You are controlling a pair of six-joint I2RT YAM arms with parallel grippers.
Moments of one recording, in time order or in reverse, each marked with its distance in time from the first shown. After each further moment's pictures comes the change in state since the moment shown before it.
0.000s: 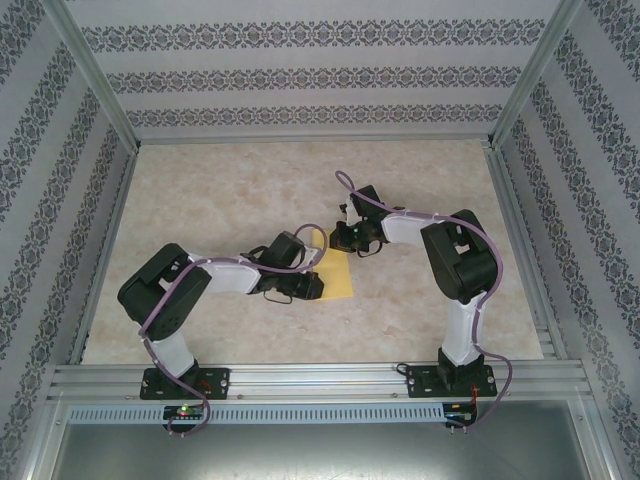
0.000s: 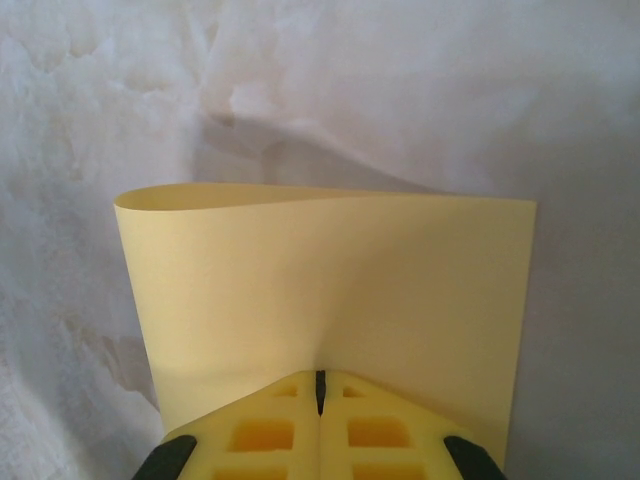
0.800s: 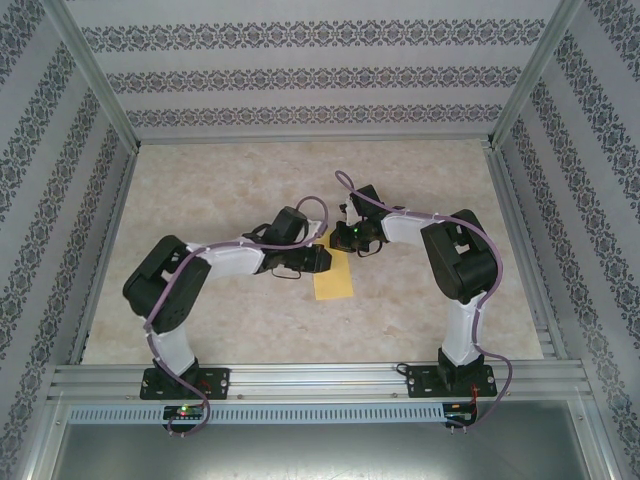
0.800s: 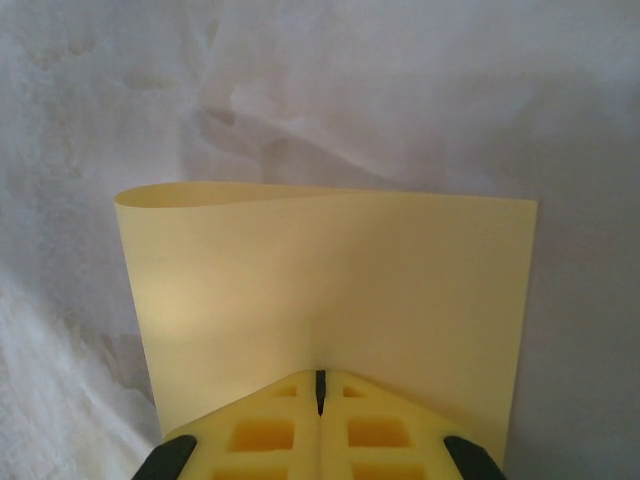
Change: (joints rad) left arm 0.067 0.079 0.204 -0.025 0.011 -0.042; right arm 0.000 0.000 0.006 -0.011 0.000 -0.006
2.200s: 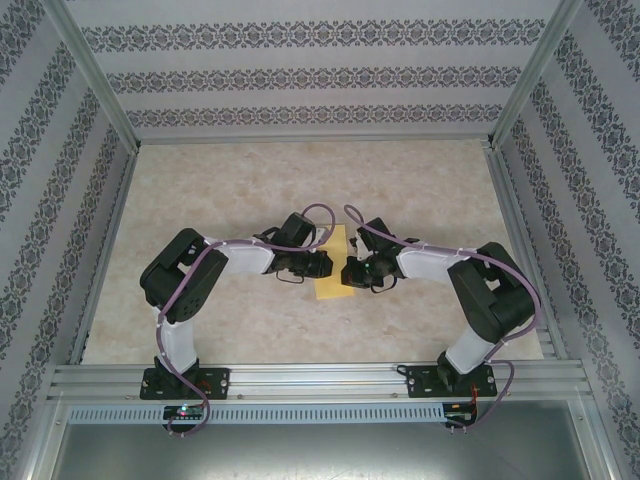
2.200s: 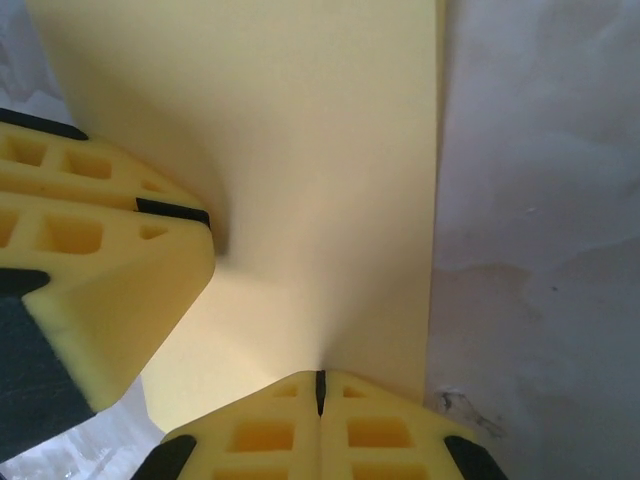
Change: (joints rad) left arm -0.023 0.082 0.035 -0.032 -0.064 0.004; right arm 0.103 -0.311 -0.363 -0.022 0.064 0.061
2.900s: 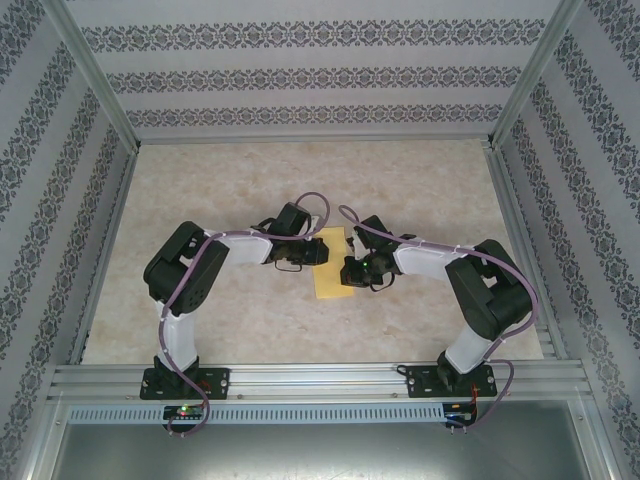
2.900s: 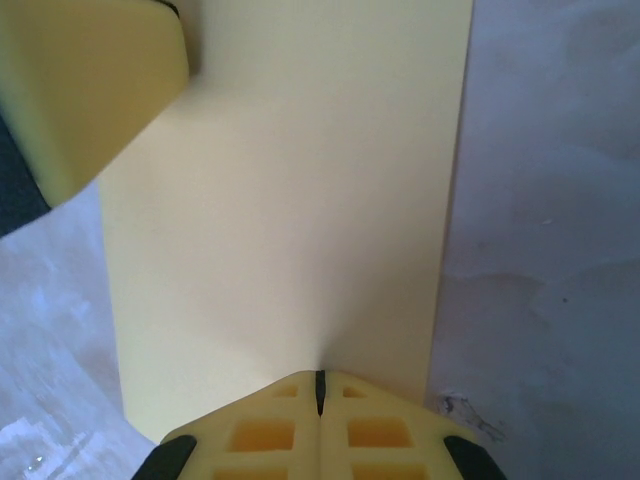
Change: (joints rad) left arm 0.072 0.054 0.060 0.020 -0.032 0.000; right arm 0.000 0.023 0.049 -0.076 0.018 -0.063
